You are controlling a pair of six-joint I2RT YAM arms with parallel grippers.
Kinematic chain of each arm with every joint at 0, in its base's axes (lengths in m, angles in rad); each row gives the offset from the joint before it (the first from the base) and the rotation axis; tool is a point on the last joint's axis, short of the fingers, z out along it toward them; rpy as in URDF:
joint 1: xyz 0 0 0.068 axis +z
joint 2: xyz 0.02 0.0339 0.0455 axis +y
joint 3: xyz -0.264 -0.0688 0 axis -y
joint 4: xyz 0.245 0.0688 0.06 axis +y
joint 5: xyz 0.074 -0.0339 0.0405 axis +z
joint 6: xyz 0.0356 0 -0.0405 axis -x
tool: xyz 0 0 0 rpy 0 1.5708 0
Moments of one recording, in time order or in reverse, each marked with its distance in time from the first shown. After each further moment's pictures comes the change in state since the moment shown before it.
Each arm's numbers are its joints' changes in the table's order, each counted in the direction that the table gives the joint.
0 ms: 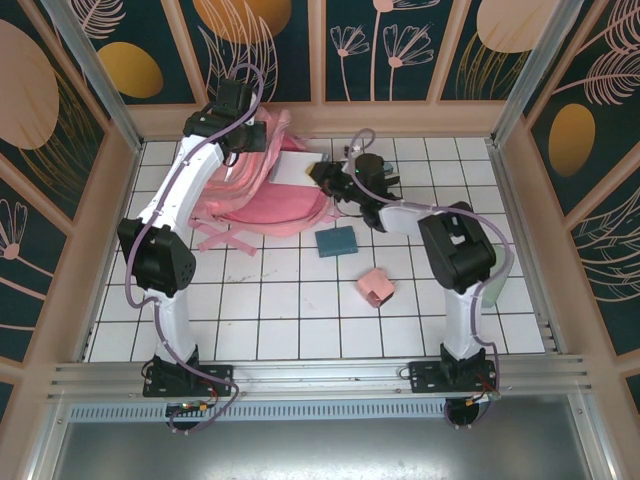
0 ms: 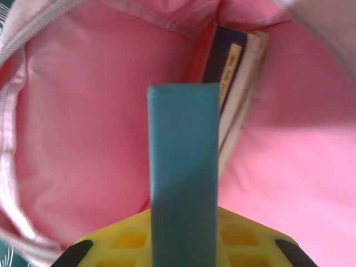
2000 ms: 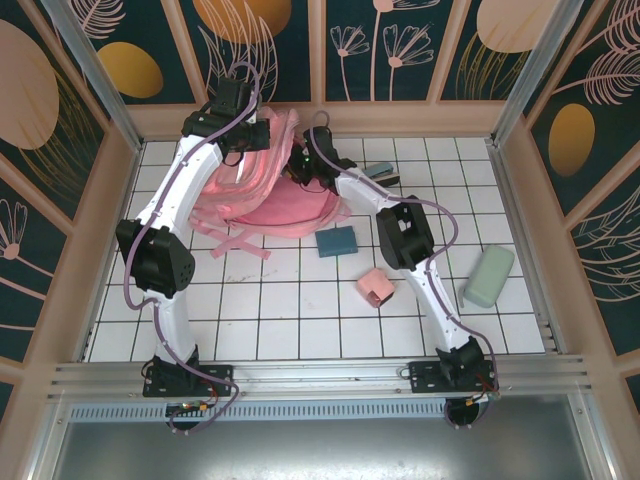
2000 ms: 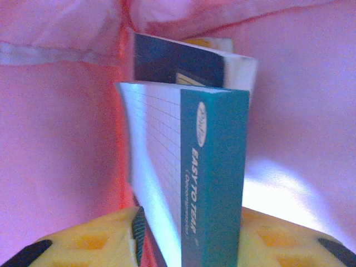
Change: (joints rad) left arm 0.000 -0.010 0.000 -0.015 -0.110 0.080; right arm 0.065 0.541 0.961 0.772 -0.109 0.020
